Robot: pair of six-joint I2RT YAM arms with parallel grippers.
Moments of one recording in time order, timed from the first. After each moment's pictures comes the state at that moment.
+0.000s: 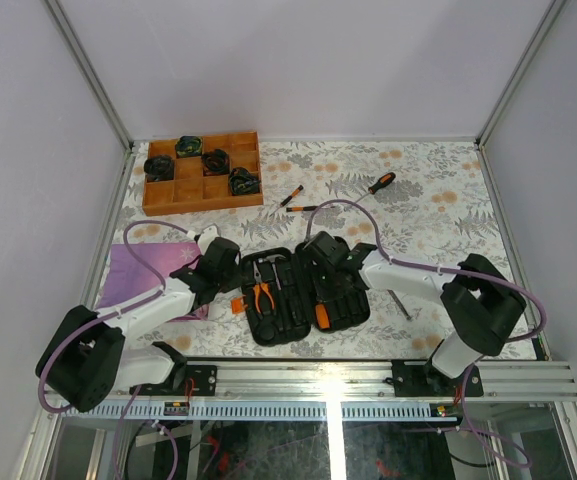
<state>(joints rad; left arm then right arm) -0.56 1.22 0.51 -0.17 -0.21 -0.91 0.87 1.61 0.93 -0.47 -0.03 0.58</state>
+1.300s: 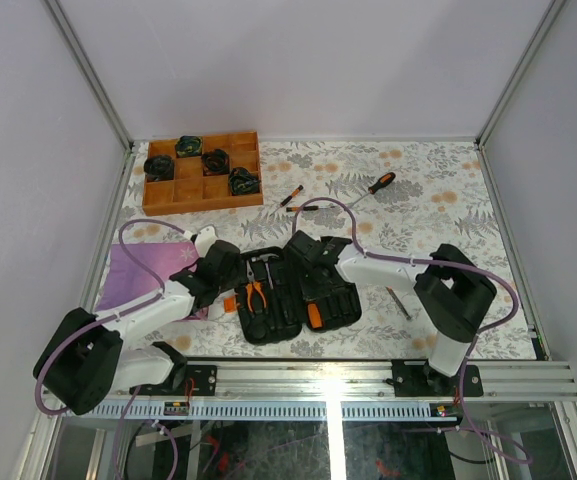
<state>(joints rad) -0.58 1.20 0.49 -0.17 -0.31 -0.88 0.95 1.82 1.09 -0.59 0.05 0.65</state>
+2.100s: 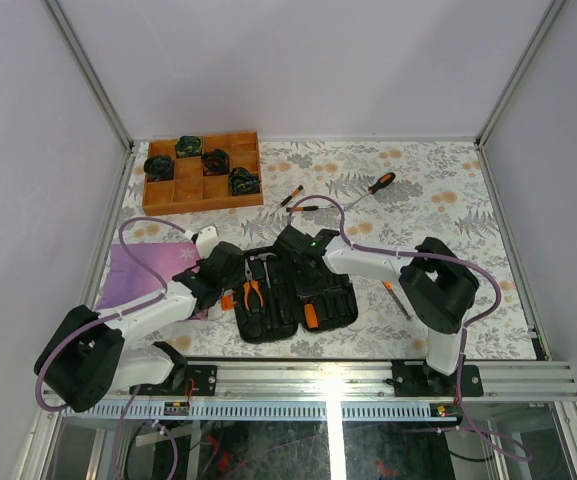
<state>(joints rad) -0.61 1.22 0.49 -0.15 -0.40 -0.87 0.95 1.92 1.23 -0.72 0.01 0.68</state>
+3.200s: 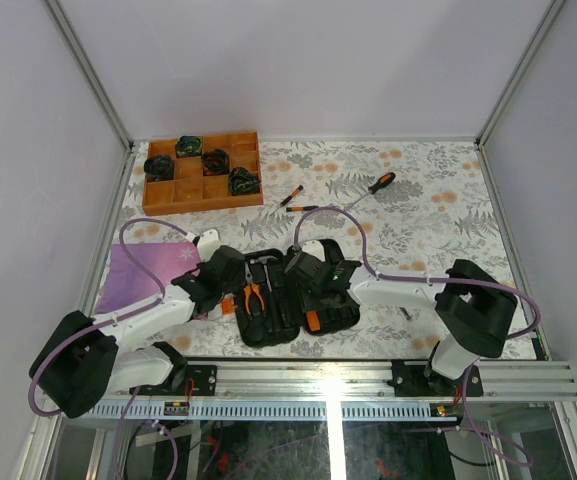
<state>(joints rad) -0.64 1.18 0.48 -0.19 -0.42 -0.86 1.05 1.65 0.94 -0.41 0.21 0.69</state>
